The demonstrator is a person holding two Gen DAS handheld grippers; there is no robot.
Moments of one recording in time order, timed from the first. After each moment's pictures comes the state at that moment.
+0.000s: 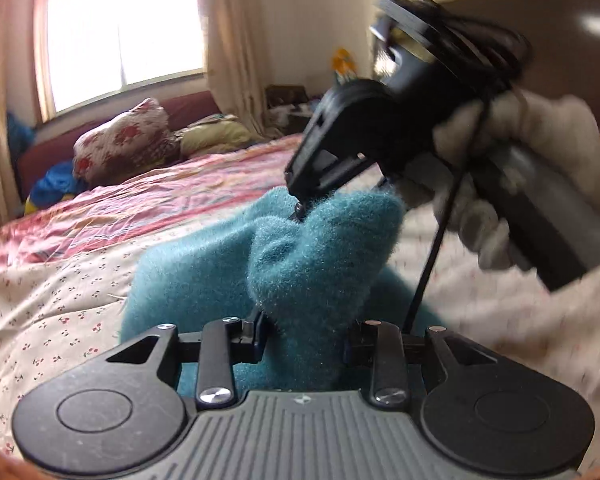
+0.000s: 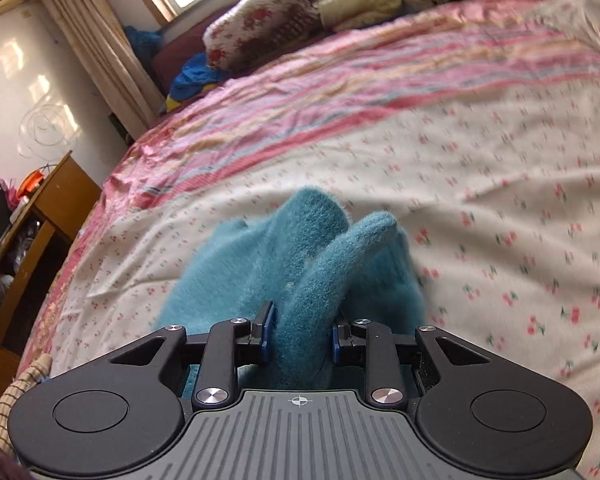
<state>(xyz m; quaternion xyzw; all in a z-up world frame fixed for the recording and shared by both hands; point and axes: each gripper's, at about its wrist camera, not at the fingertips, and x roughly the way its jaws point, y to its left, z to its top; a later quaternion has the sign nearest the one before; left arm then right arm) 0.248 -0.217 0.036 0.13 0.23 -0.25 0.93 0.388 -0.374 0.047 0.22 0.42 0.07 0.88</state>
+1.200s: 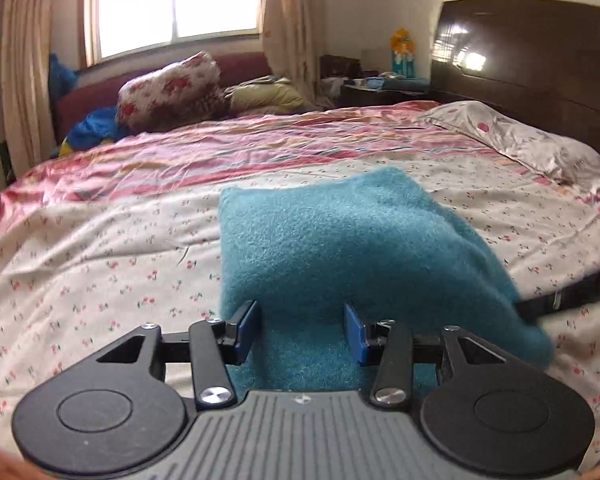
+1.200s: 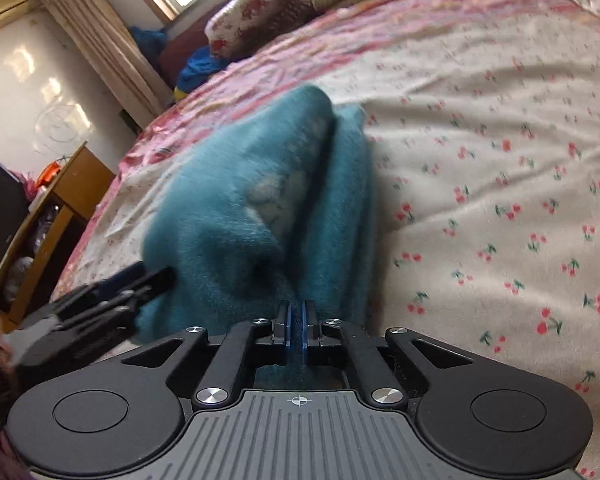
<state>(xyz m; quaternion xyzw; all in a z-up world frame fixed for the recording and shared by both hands) 0.284 -0.149 0.034 0.07 0.28 -0.19 0.94 0.257 -0.387 0.035 0.24 0.40 0.10 0.88</state>
